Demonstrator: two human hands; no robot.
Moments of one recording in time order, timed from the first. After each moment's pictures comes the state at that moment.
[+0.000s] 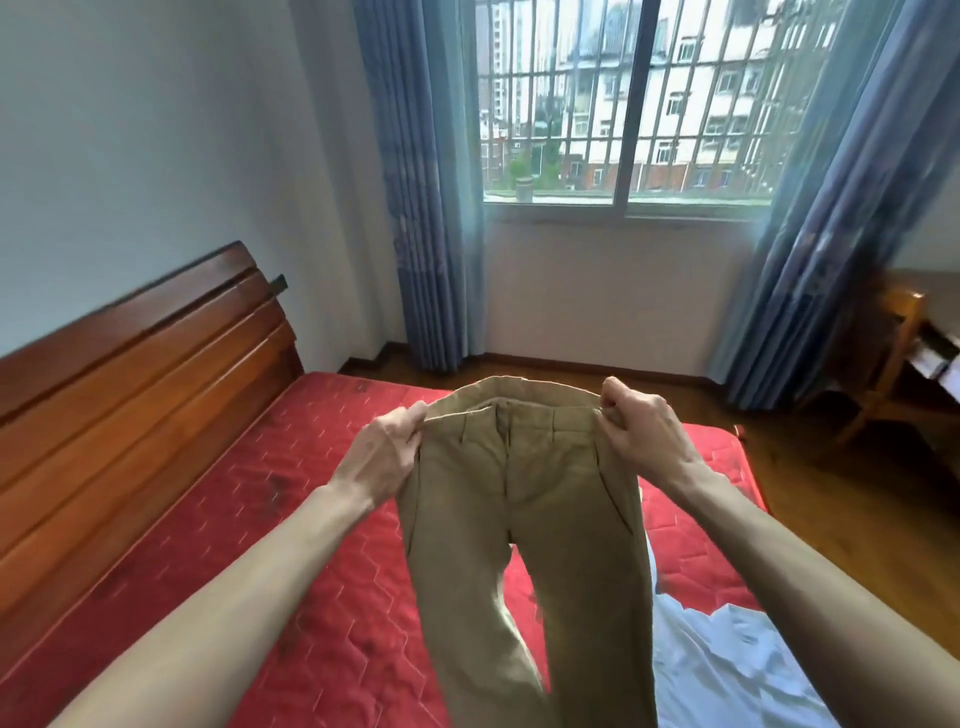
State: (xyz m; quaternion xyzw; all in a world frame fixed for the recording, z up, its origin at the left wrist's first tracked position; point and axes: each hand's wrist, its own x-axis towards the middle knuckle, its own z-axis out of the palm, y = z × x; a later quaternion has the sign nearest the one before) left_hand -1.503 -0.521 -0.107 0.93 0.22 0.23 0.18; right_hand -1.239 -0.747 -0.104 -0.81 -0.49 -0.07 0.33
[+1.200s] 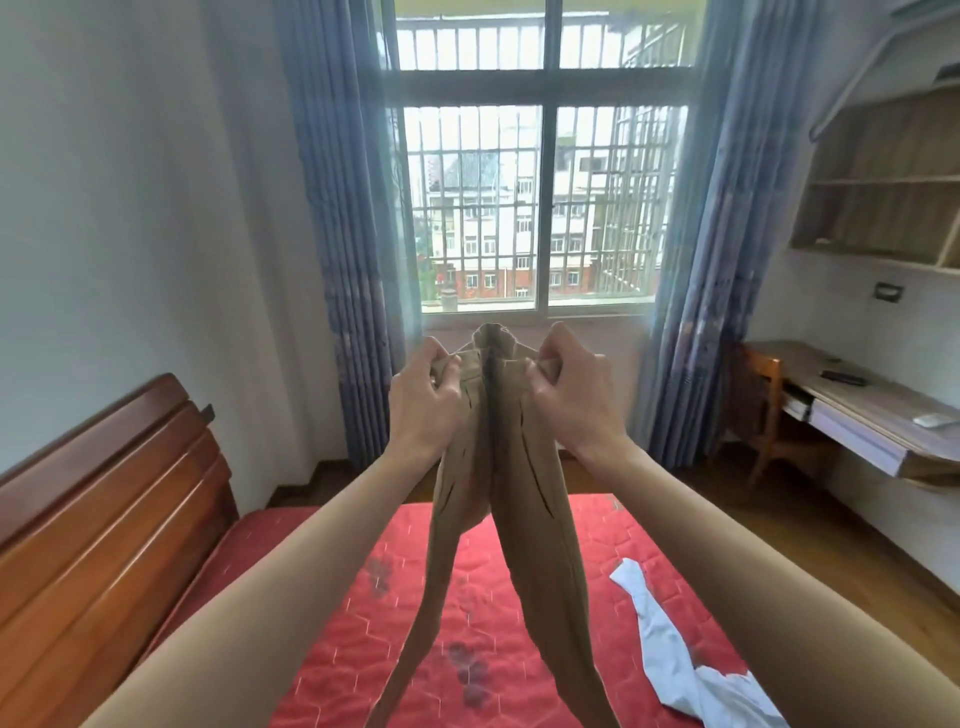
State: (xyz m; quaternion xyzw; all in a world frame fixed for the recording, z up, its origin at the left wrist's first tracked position) left_hand -1.528 -0.370 0.062 0.79 0.14 0.44 0.41; right_hand -1.441 -0.529 0.072 -0.76 -0.34 -0.22 0.50
